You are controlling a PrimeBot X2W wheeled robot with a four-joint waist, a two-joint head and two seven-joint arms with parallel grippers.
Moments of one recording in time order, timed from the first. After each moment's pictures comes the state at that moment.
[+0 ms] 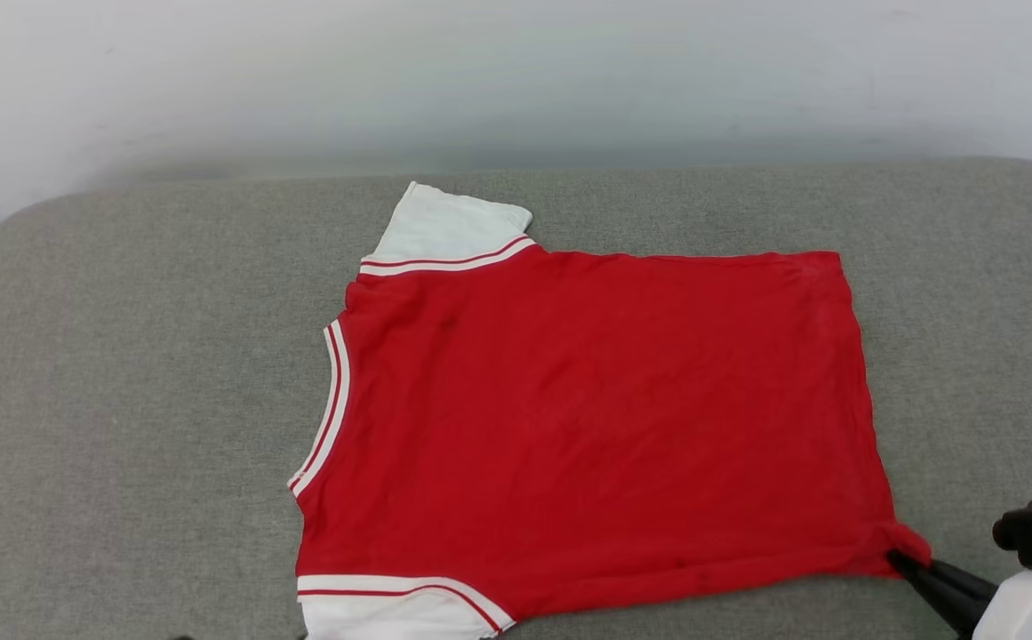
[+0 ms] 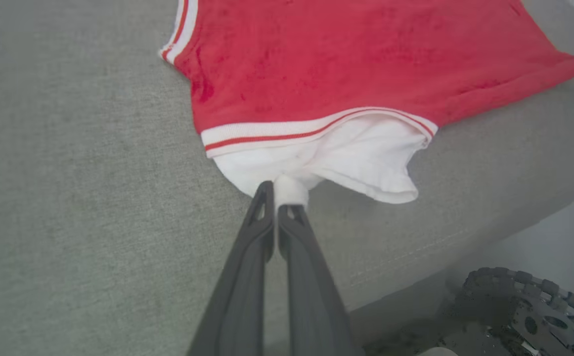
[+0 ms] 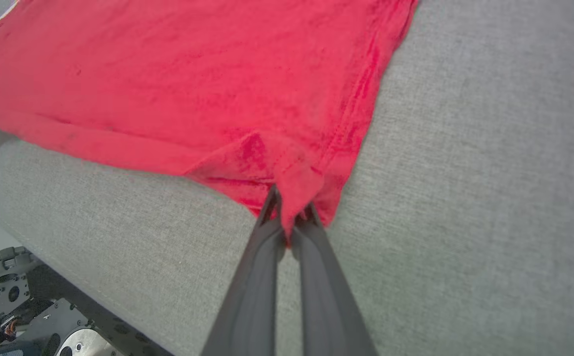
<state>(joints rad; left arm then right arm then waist) 0.03 0.91 -0.94 -0.19 -1.01 0.35 -0.25 -0.16 -0.82 0.74 0.26 0.92 0.13 -0.02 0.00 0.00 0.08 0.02</state>
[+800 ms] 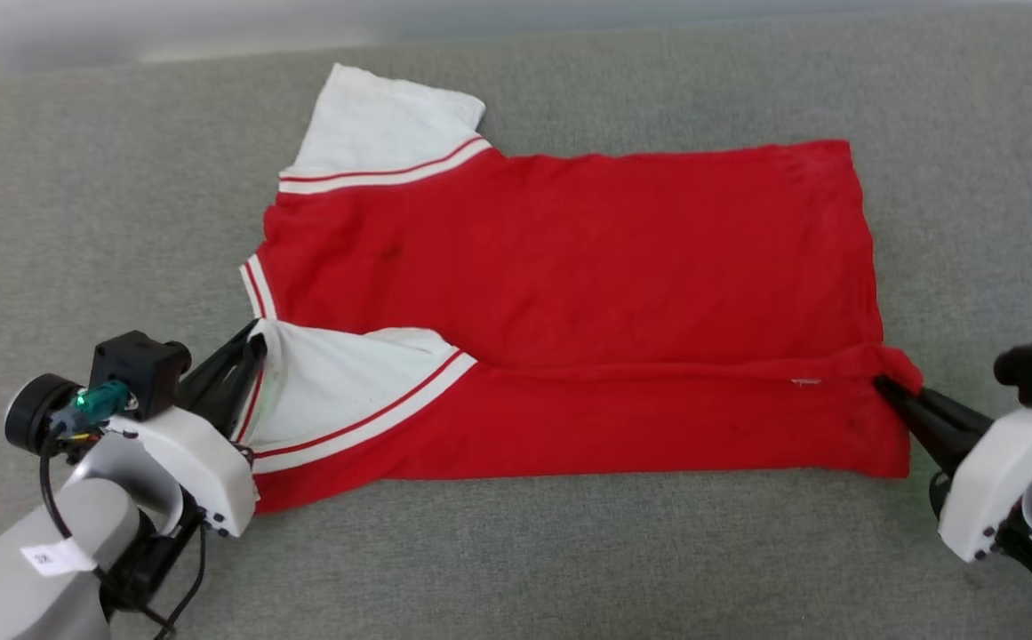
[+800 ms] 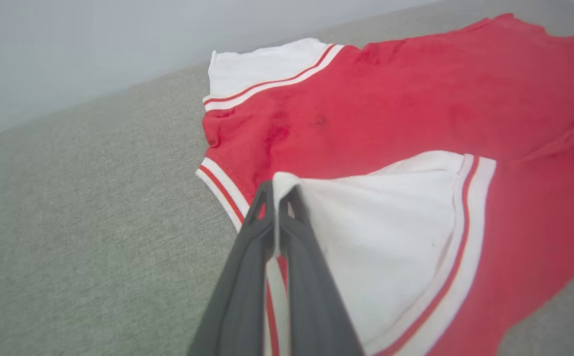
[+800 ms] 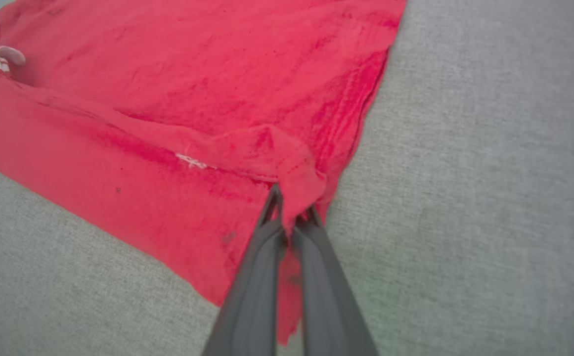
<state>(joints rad) -0.53 0.79 -0.84 0.18 -0.85 0.12 -0.23 -0.31 -0.69 0.48 0.17 0.78 0.13 0.13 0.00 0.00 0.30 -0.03</state>
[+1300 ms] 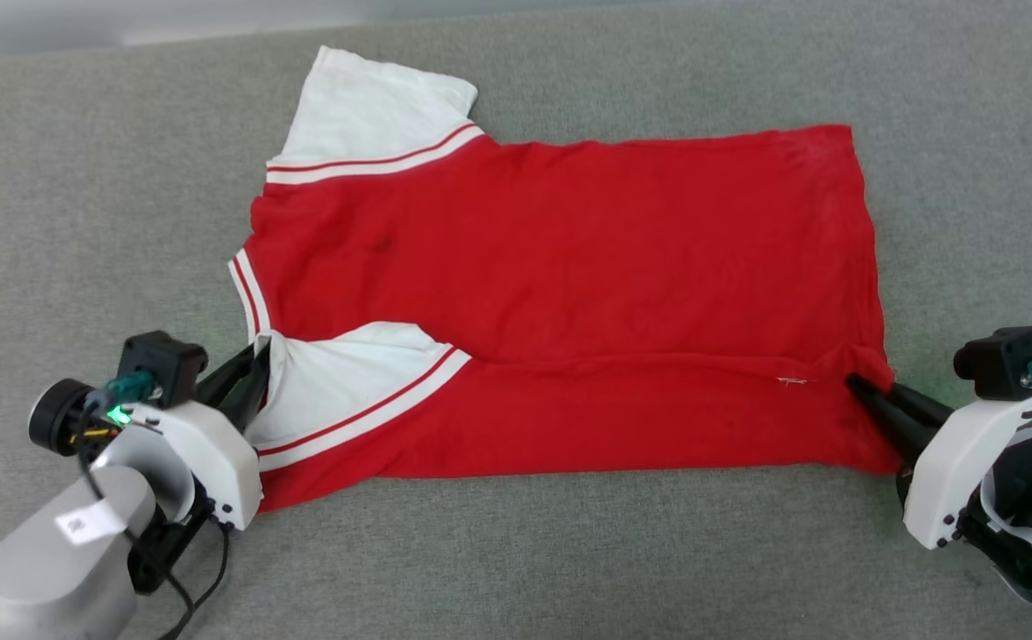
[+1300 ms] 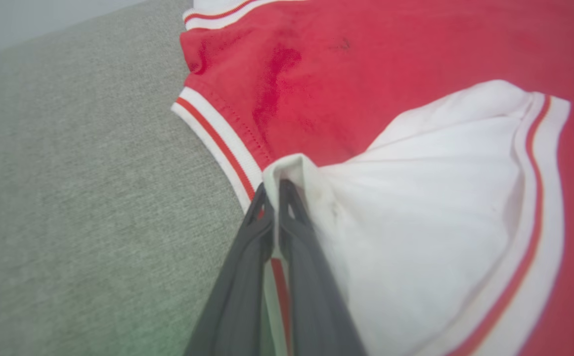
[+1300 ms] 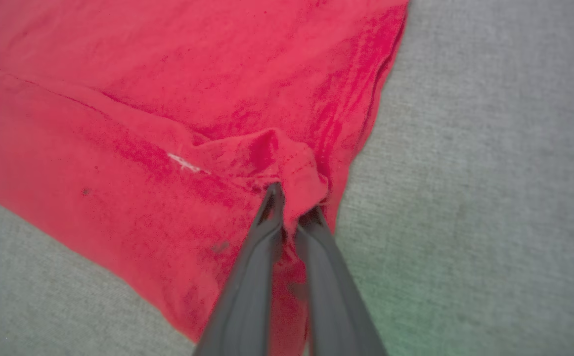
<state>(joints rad) -0.61 0.68 -0.90 0.51 -0.84 -0.02 -0.22 -0.42 -0.63 0.58 0.33 0.77 0.13 0.10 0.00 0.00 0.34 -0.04</state>
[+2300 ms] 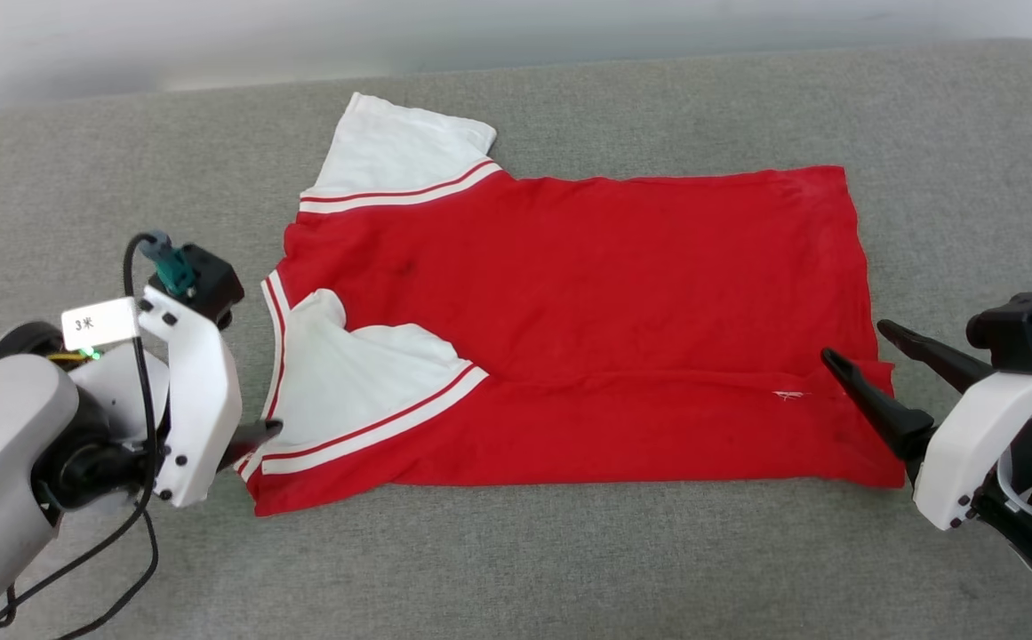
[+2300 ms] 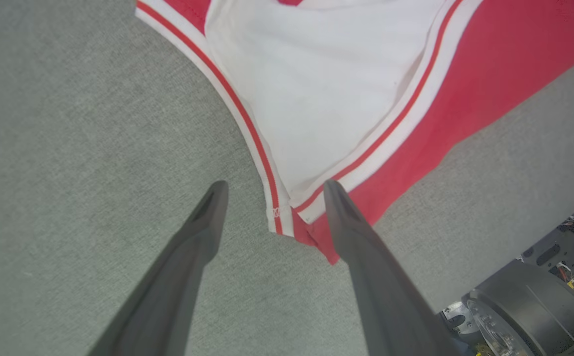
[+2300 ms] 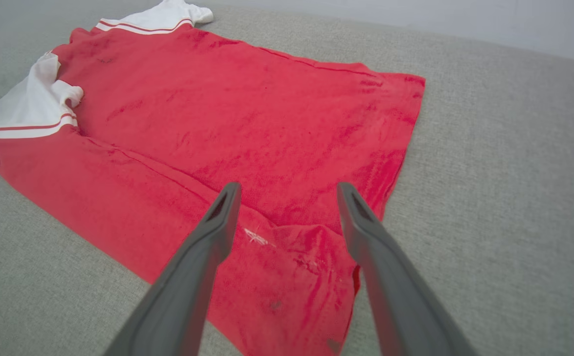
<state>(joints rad) -0.84 0.90 -1.00 0.15 -1.10 -0.09 0.70 -0.39 -0.65 0.49 0.15 0.73 0.13 0.18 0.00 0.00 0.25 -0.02</state>
